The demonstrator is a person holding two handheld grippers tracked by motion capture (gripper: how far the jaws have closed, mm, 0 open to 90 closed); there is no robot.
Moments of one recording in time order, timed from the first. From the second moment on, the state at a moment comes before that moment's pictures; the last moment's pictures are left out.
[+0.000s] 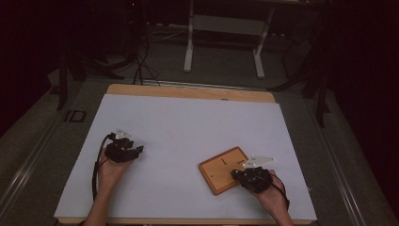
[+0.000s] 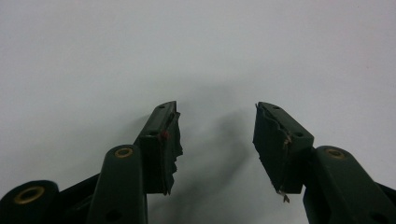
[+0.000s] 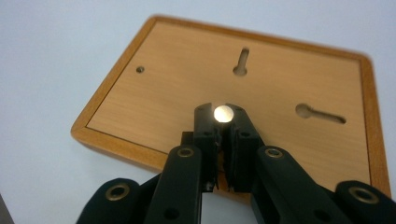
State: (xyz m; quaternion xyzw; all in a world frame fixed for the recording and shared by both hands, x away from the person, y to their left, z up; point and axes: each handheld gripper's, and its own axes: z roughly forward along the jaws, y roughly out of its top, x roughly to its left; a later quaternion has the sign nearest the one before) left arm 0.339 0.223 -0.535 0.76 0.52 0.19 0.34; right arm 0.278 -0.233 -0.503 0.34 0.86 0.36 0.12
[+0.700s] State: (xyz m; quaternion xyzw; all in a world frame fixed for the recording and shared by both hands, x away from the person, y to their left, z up) left arm 0.339 0.225 -0.535 0.76 0.52 0.20 0.34; right arm 0.296 -0.197 -0.455 0.26 0.86 0.40 0.16
